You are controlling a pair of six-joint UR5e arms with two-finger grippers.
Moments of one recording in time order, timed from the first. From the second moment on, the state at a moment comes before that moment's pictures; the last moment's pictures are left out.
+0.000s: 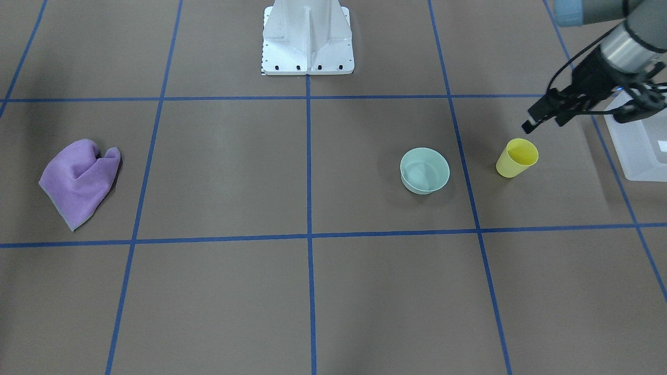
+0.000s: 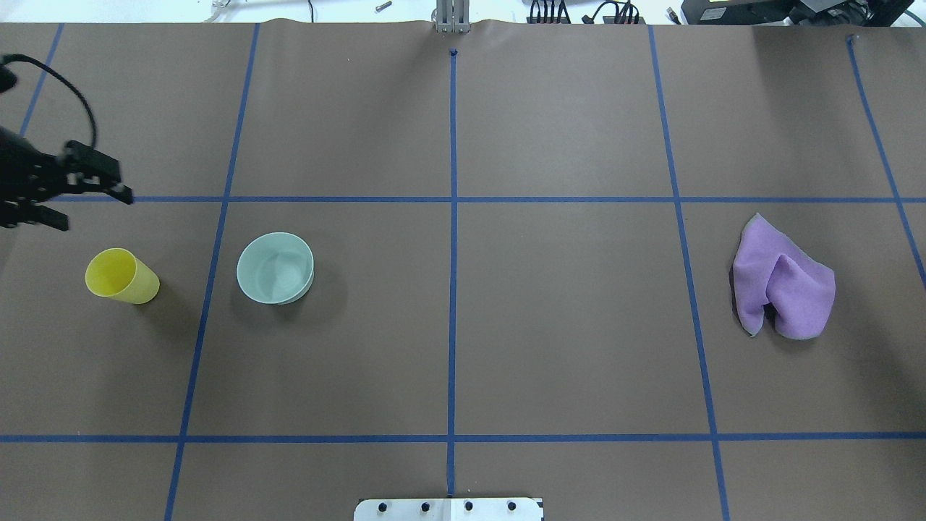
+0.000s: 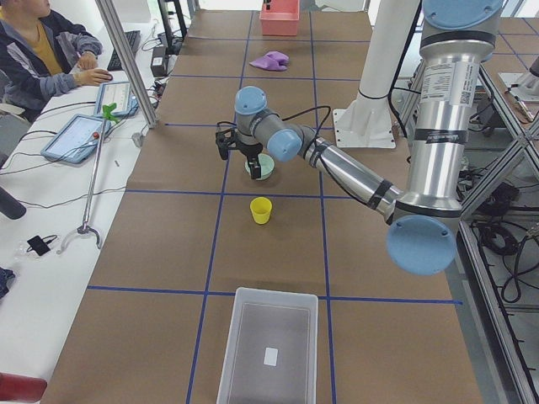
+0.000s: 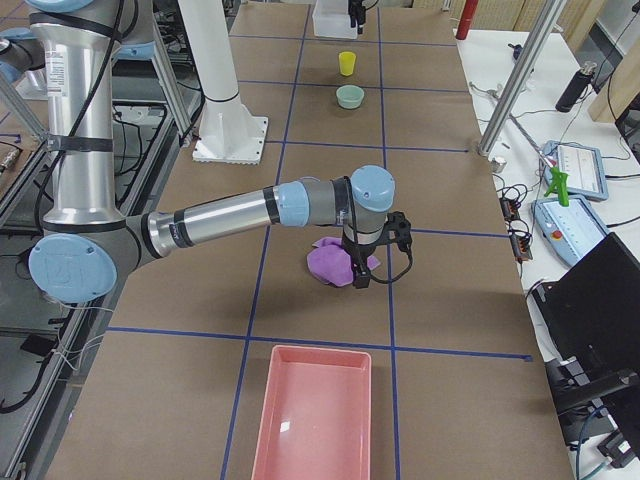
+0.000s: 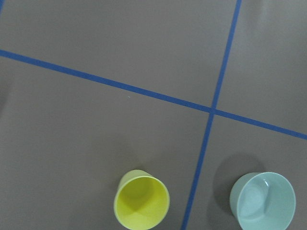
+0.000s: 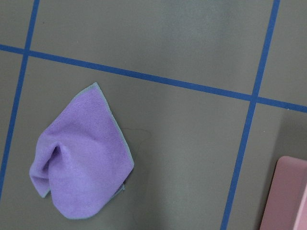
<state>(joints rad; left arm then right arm) -0.99 -1.69 -2.03 -1.72 -2.25 -1.22 1.46 -1.60 1.88 -1.77 2.41 -0.07</state>
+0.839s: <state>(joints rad) -0.73 -1.89 -1.74 -1.77 -2.02 -1.49 1.46 -1.60 1.87 -1.77 2.41 -0.07</state>
